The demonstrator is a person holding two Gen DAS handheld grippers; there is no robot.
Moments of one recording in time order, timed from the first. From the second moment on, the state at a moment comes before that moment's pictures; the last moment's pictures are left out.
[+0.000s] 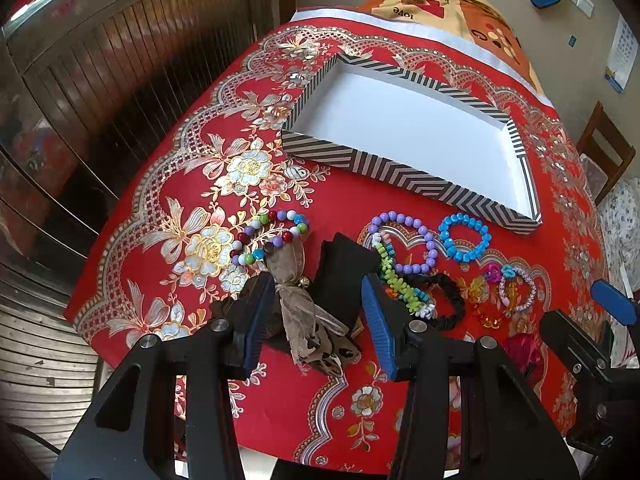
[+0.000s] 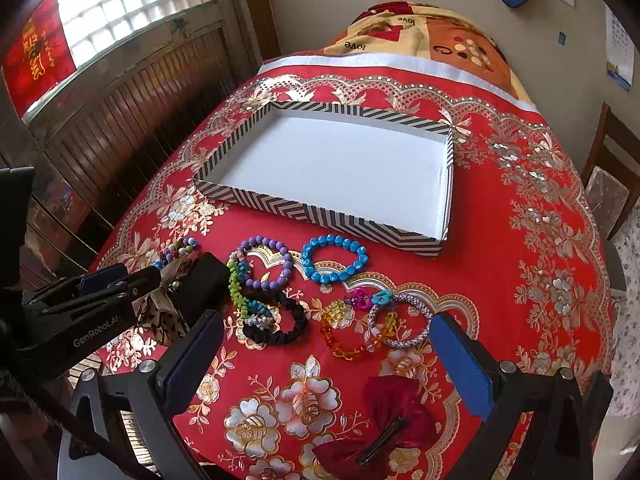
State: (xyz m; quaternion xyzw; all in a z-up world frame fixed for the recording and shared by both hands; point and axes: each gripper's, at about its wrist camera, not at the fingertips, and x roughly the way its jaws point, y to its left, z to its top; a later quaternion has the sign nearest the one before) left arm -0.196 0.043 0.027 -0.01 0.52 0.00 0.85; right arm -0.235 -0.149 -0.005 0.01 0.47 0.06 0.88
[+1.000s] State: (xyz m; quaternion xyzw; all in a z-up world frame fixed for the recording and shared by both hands) left arm -0.188 0.099 0.003 -0.15 0.59 -0.09 0.79; right arm -0.207 -0.167 -0.044 0.03 0.51 0.12 0.85
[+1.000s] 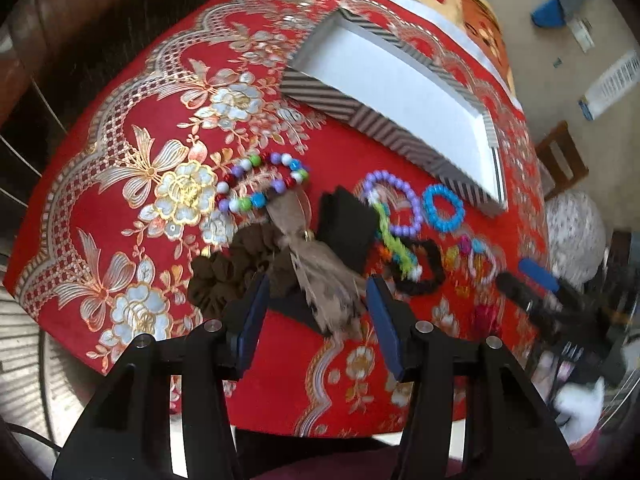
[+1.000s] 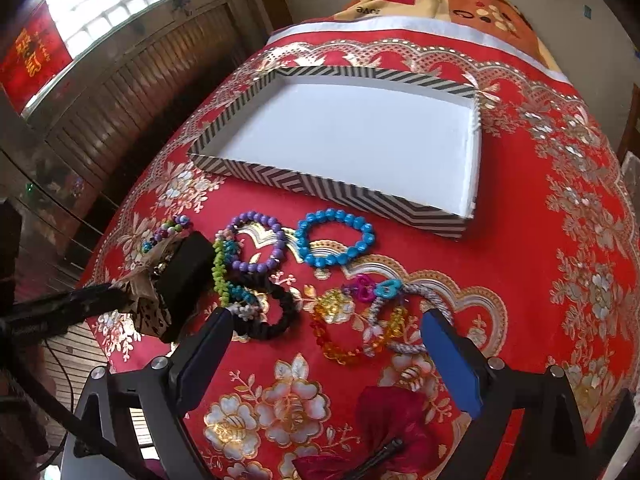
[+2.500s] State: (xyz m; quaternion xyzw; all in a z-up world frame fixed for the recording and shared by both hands) left arm -0.133 0.089 0.070 -0.16 0.56 -0.15 0.80; right arm -0.154 -0.199 -0.018 0.07 0.47 0.12 0.87
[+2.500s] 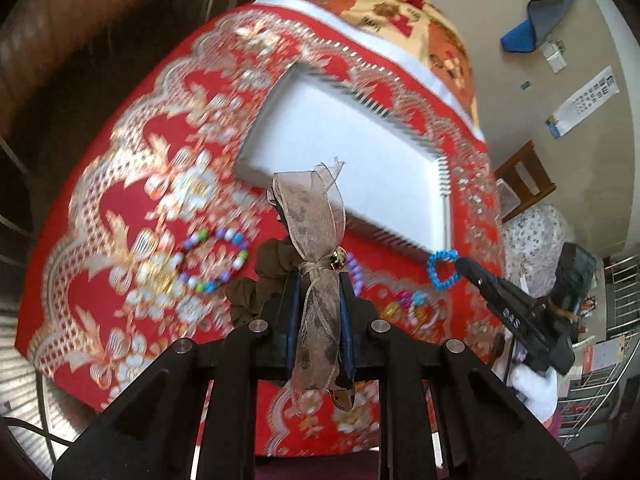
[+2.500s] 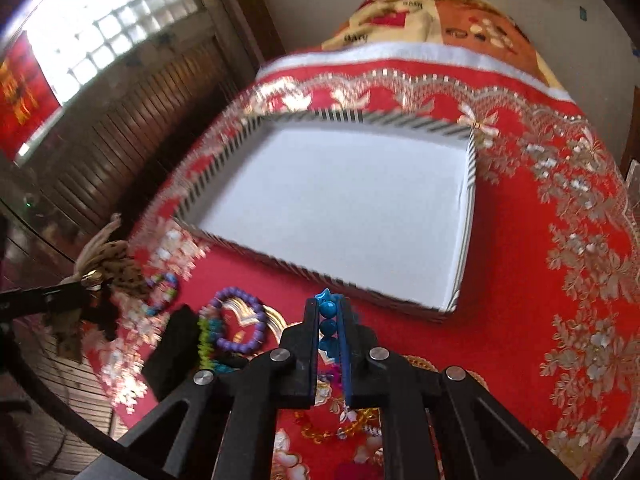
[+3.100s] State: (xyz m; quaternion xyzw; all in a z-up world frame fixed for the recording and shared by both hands) left arm 0.006 0.029 0.060 -0.08 0.53 -0.14 0.83; right arm -0.082 -0.235 0.016 0.09 0.44 0.08 0.89
